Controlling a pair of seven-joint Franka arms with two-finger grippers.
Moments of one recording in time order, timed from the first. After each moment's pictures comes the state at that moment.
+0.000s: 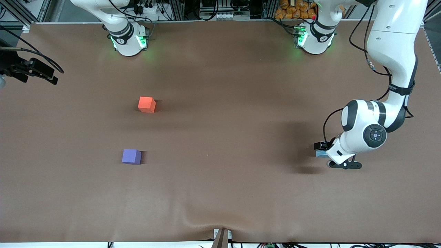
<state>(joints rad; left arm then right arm) -0.01 0.60 -0.09 -1.79 0.08 2.27 -0.09 0.00 -0.07 -0.01 -1.58 0.02 1.47 0.09</state>
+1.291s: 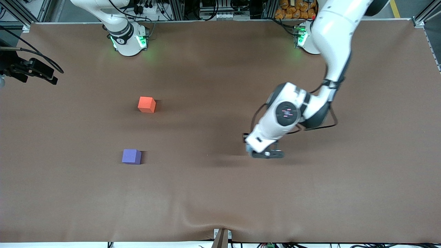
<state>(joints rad) -0.45 0.71 -0.18 -1.44 -0.05 2.21 -0.53 0.00 -0.07 -0.01 -1.58 0.02 1.47 0.09</state>
